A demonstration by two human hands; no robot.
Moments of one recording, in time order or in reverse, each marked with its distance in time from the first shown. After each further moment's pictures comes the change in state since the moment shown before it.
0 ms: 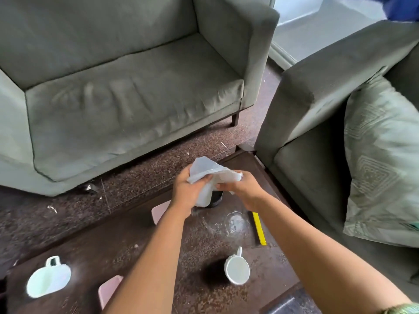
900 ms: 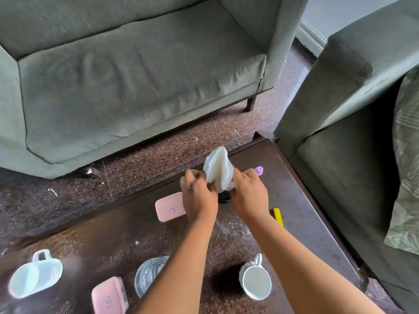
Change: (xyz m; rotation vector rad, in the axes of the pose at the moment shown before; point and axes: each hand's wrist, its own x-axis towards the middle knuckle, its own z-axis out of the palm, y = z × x) left_hand 0.026 -0.082 0.009 0.838 0.381 0.134; right_hand 0.037 0.068 0.044 -1.121 0.318 -0.534
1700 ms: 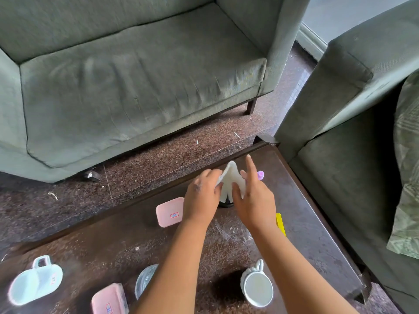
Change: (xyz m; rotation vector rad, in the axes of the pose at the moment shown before) left_hand 0.015 0.006 -0.024 0.003 -0.136 0.487; right_hand -0.007 -0.013 -0.023 0.218 0.037 0.252
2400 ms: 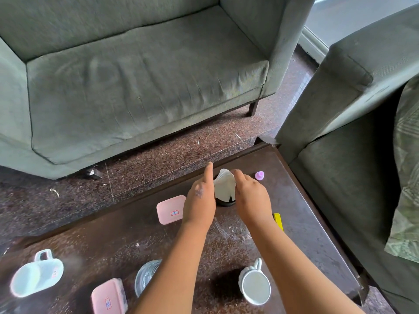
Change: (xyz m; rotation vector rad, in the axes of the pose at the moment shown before) left_hand -0.014 -0.005 0.013 0.102 -0.086 -0.193; right_hand 0.005 -0.002 0.000 -0.267 -0.155 -0.181
